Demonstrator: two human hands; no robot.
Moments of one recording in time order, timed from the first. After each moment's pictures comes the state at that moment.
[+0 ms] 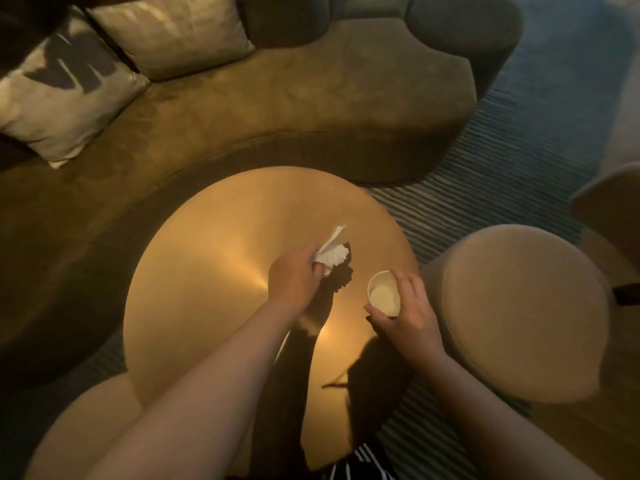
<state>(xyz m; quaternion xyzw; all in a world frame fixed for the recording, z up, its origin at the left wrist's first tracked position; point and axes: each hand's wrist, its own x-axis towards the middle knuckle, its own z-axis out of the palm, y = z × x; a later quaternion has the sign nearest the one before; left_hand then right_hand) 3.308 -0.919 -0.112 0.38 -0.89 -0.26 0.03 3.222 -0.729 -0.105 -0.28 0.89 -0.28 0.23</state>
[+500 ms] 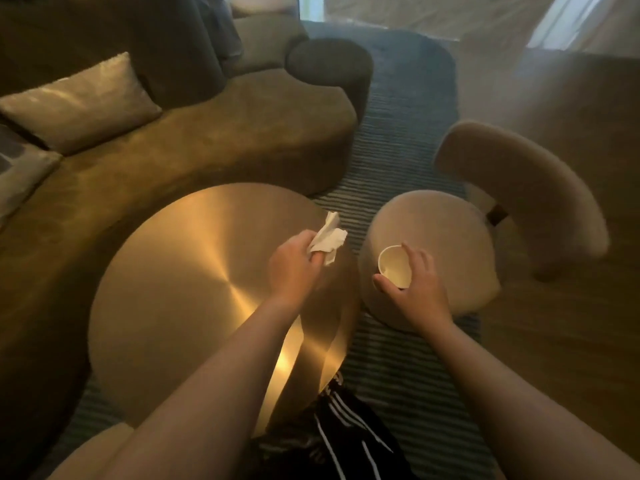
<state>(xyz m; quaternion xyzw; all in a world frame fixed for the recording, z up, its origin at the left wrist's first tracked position) 3.349 -0.791 -0.021 0.21 -0.91 -0.34 0.12 3.290 -0.584 -0.042 -0.14 0.93 -0.34 0.06</state>
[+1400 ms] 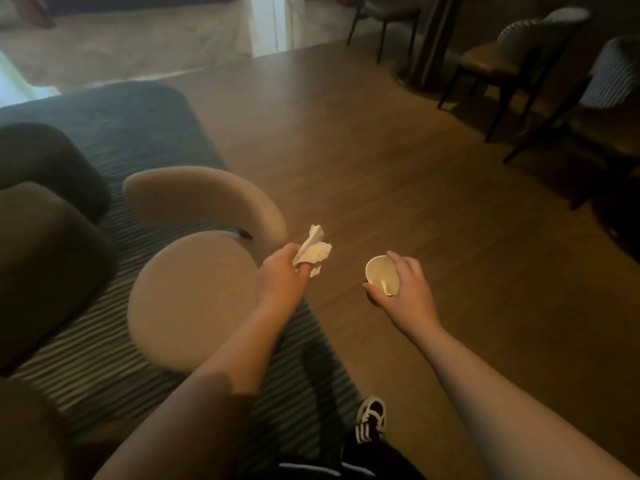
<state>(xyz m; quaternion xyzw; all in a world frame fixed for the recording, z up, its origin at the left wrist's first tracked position) 3.152 -0.268 -0.010 -0.08 -0.91 -0.41 -0.04 3.239 -0.065 -0.026 0.18 0.93 -0.32 -0.08</state>
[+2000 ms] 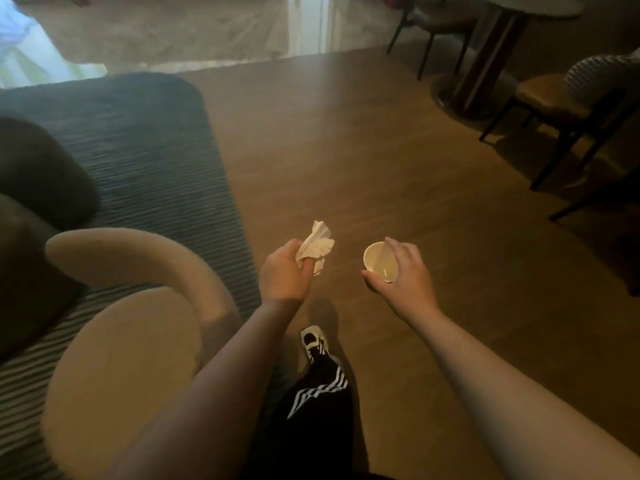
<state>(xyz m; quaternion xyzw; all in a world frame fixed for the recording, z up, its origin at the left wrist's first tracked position) 2.847 -0.087 -0.046 0.00 -0.92 -0.40 0.03 2.890 0.118 -0.038 0.09 0.94 -0.32 -0.06</state>
